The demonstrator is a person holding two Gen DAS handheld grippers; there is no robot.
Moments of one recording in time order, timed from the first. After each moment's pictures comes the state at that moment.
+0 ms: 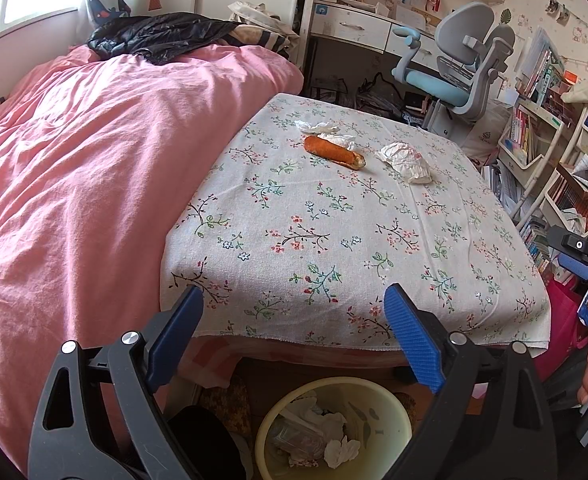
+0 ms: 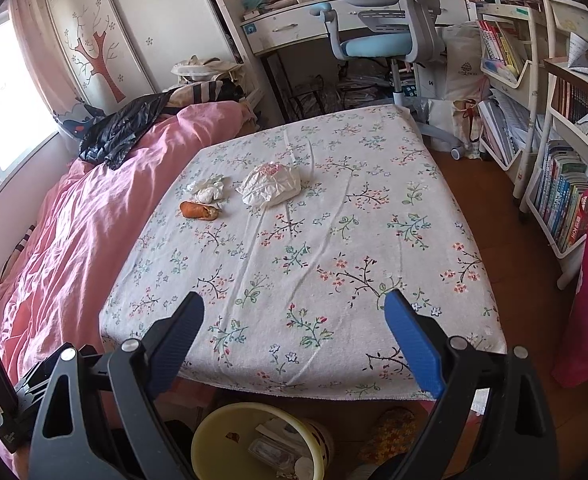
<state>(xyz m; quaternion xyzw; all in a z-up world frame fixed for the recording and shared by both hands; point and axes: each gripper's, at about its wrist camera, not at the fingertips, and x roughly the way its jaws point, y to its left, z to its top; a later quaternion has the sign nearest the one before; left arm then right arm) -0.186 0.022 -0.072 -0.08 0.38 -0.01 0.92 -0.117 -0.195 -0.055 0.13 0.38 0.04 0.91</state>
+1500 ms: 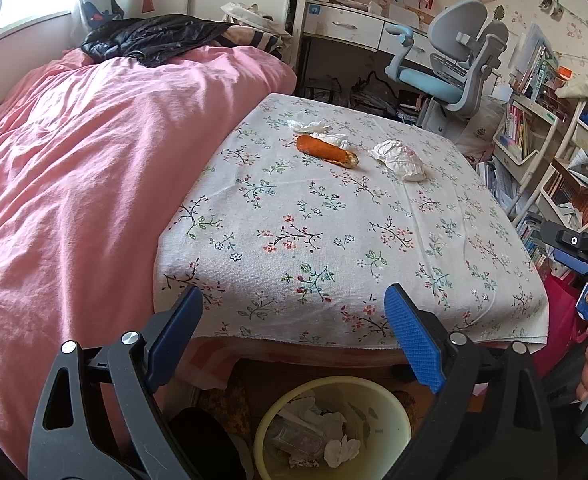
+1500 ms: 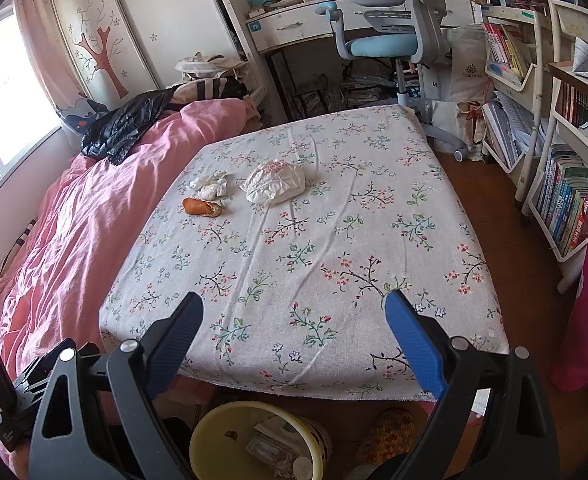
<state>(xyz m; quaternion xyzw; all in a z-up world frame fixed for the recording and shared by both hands) -0.184 0.017 -0.071 -0.07 0.38 -0.01 0.92 -0.114 -0.189 -0.057 0.13 0.39 0.04 0.91</state>
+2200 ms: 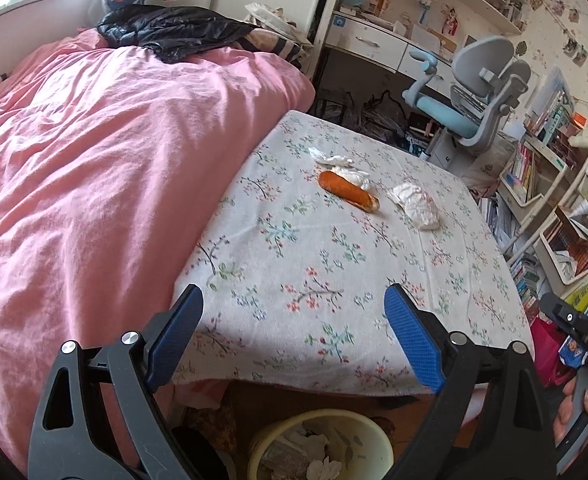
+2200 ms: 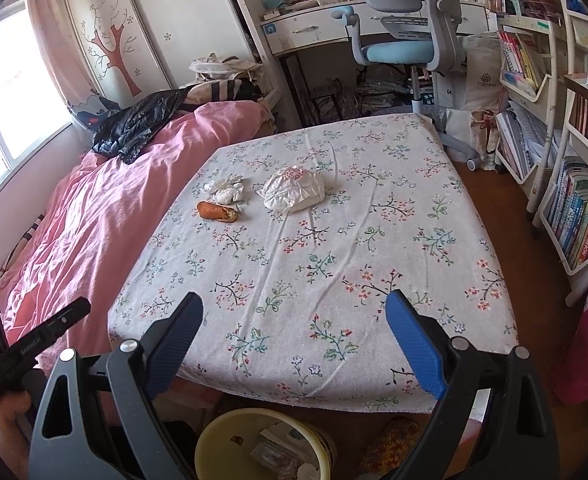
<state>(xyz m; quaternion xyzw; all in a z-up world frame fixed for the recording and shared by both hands) -0.138 0.059 -0.051 -0.13 0.37 0.00 0.92 -0.098 -0.177 -0.055 0.12 0.38 0.07 0.91</state>
